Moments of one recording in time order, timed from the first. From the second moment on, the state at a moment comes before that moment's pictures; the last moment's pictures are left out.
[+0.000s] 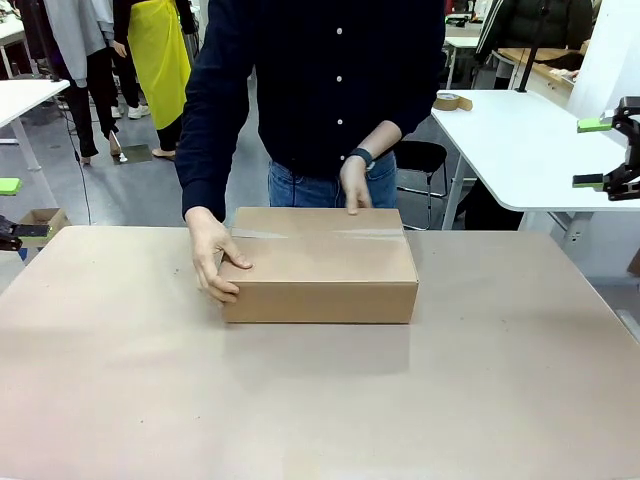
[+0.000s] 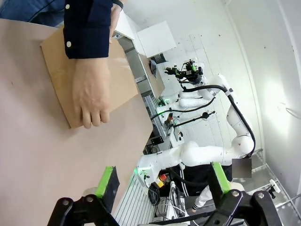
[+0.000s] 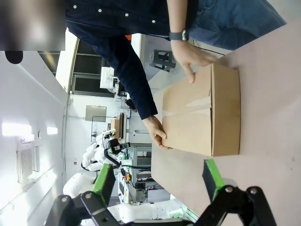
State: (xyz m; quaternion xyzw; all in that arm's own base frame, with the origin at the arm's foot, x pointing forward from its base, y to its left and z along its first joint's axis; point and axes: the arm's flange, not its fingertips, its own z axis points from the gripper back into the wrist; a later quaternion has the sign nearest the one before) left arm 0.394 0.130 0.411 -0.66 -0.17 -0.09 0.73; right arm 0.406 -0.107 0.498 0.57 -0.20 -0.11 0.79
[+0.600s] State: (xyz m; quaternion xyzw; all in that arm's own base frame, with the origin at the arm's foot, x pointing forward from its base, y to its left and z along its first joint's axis) left arm 0.394 0.130 0.411 -0.66 -0.17 -0.09 0.73; right arm 0.406 -0.107 0.498 0.57 -0.20 -0.11 0.79
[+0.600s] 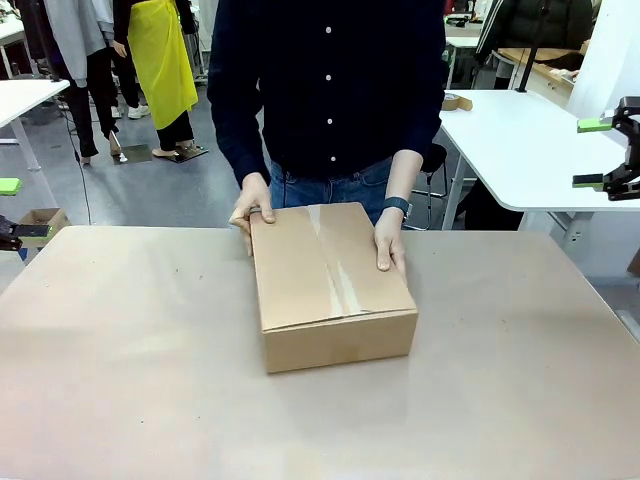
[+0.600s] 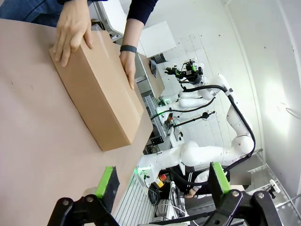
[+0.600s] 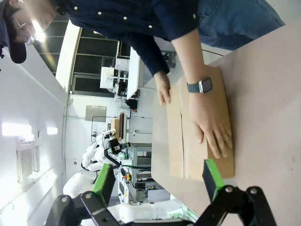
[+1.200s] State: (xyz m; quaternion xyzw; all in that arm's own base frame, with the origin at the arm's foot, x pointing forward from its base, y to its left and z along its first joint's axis) left arm 0.394 0.130 0.411 -0.66 -0.17 -0.09 0.73; right arm 0.406 -0.107 0.498 0.57 -0.20 -0.11 0.79
